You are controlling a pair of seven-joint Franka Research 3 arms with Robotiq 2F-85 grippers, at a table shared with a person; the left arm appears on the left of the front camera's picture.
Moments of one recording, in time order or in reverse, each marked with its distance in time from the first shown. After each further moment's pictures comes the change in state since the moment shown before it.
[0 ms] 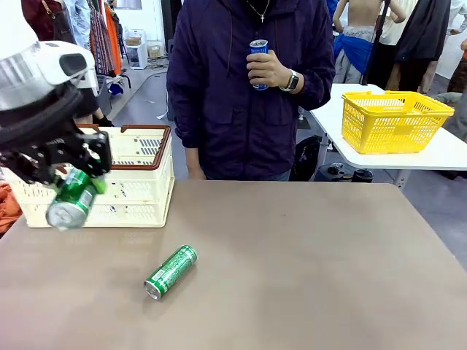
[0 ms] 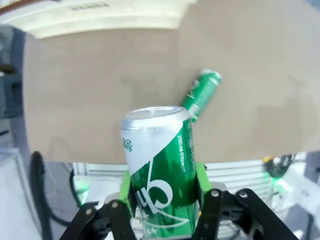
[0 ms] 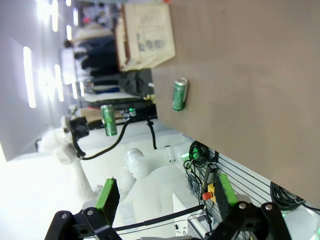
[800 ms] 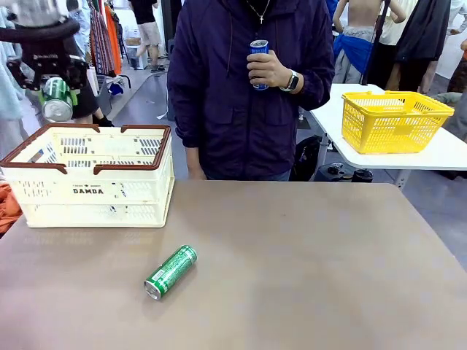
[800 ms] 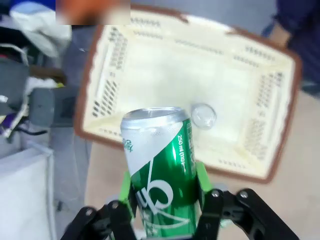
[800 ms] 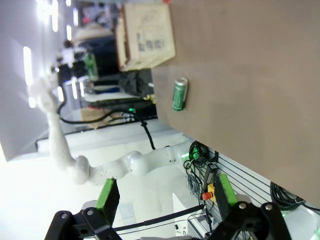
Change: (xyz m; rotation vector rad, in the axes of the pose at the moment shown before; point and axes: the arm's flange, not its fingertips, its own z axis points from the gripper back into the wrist) left arm 0.271 0.052 -0.010 0.243 -0.085 0.190; right arm 0.000 0.000 0.000 0.000 0.000 0.000
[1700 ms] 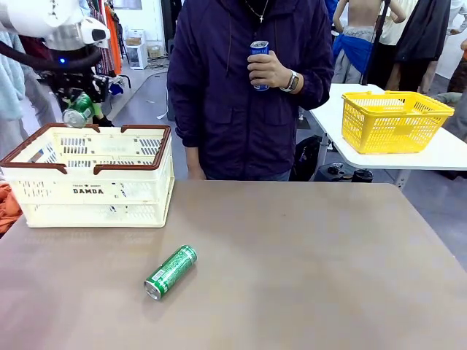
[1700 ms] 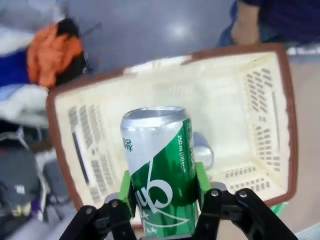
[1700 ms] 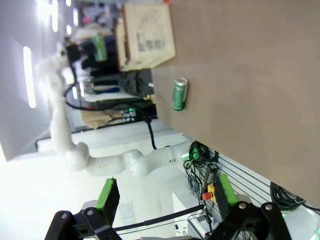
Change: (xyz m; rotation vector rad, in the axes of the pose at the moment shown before) left arm 0.061 -0.036 -0.065 -0.095 -0.060 -0.484; right arm 0.000 0.000 0.000 0.000 0.000 0.000
